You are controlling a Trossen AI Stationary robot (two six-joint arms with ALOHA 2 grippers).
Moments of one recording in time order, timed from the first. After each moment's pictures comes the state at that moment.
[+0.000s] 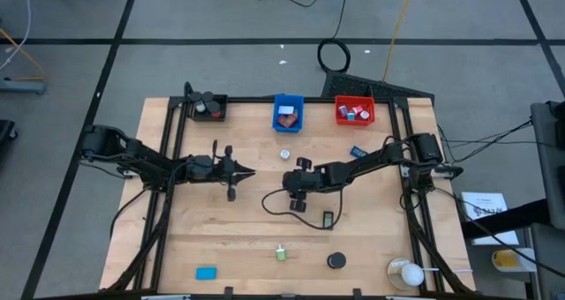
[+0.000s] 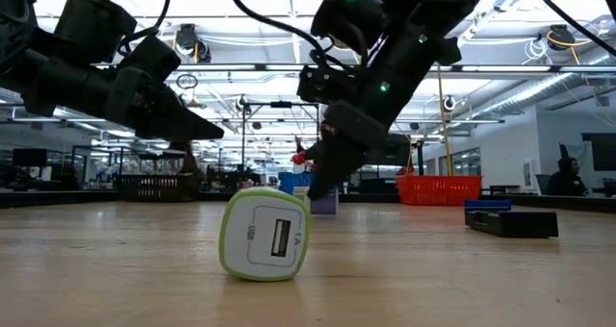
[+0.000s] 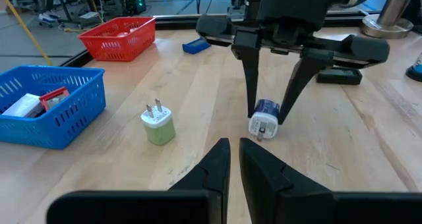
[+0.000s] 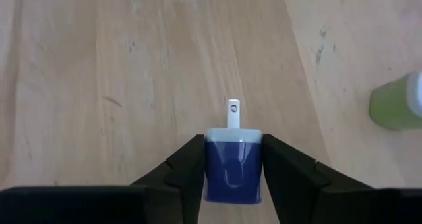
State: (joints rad) left arm -0.02 1.39 0.15 1.00 -0.13 0.02; right arm 0.10 1.91 1.12 -0.15 0.20 0.17
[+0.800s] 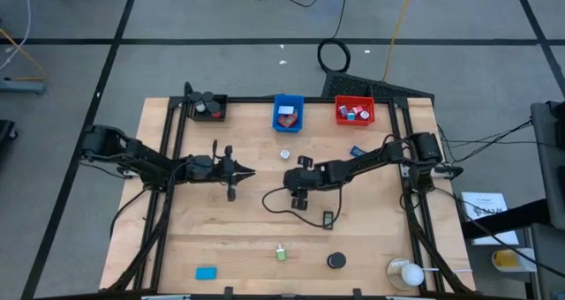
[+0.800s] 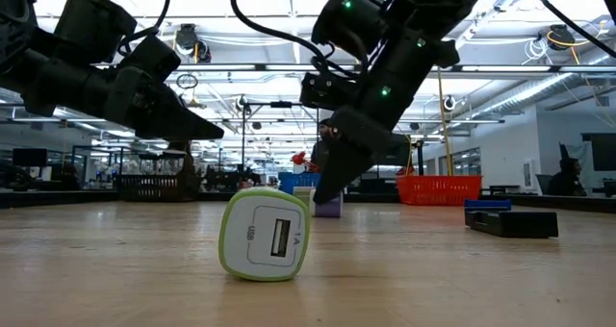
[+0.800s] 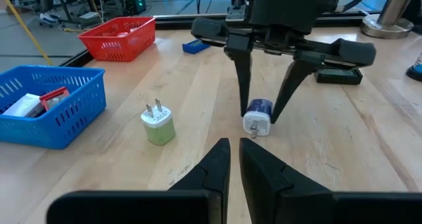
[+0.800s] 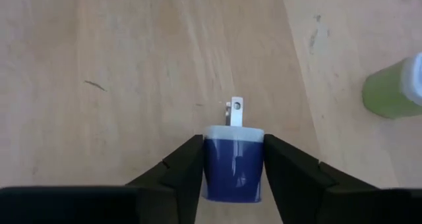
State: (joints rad) left arm -0.02 1.39 0.15 1.00 -0.13 0.02; right arm 0.09 1.91 1.12 -0.18 0.19 0.16
